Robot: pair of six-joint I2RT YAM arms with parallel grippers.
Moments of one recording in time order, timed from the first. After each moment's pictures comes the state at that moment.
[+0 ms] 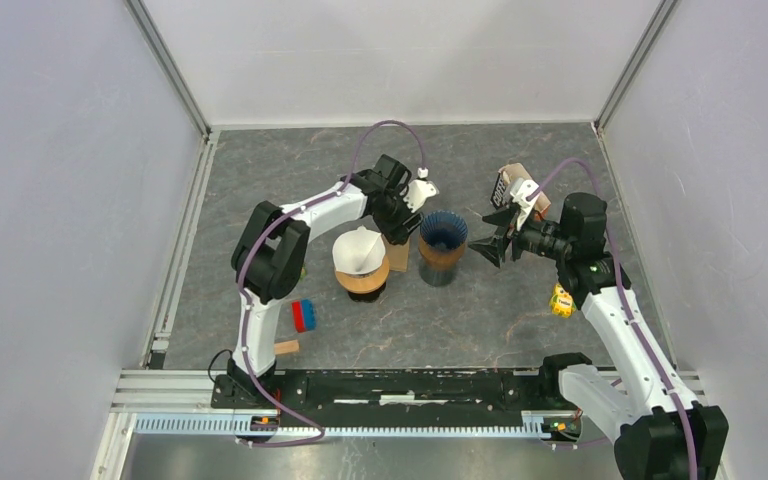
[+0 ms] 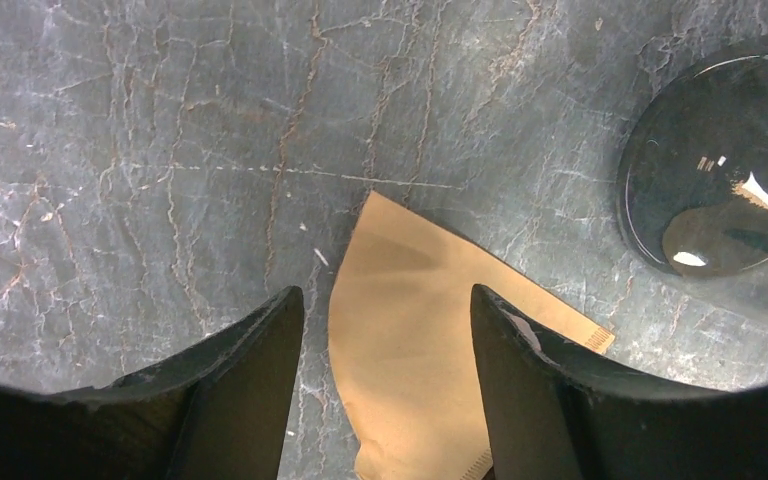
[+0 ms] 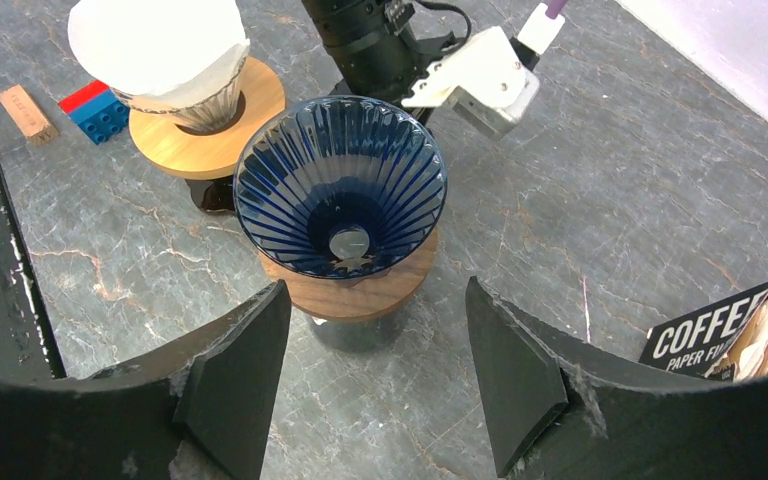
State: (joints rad) left arm -0.60 2.09 1.57 -0.53 0.26 0.43; right arm 0.13 0.92 0.72 -0.18 -0.84 -0.32
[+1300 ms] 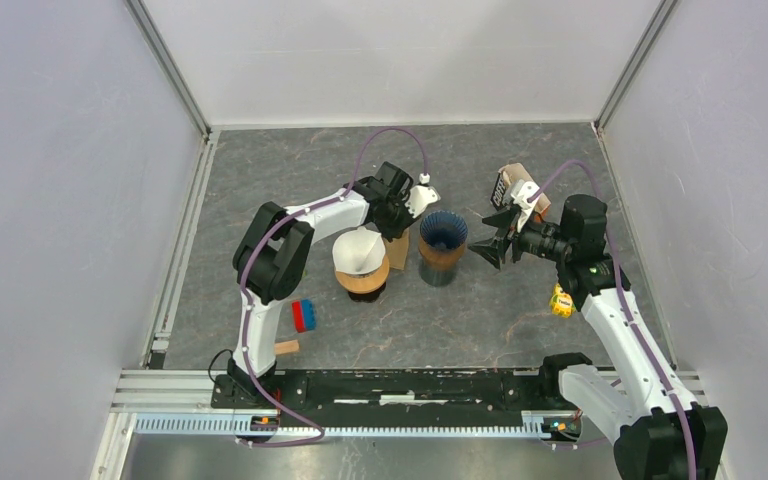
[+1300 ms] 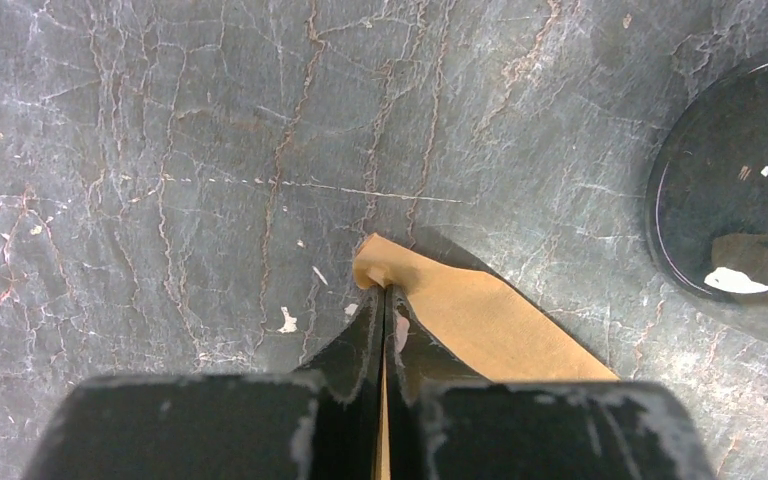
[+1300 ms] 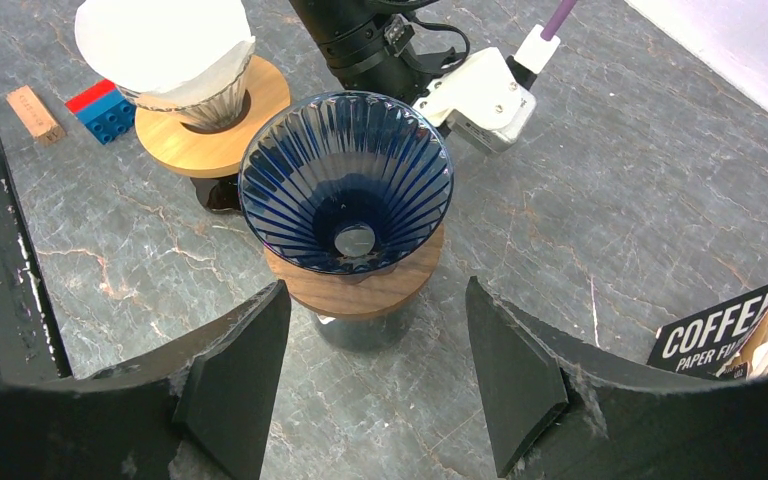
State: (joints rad) left arm -0.62 2.09 1.50 -0.43 0.22 0.44; right arm 0.12 0.91 0.70 -0.17 -0.86 -0.31
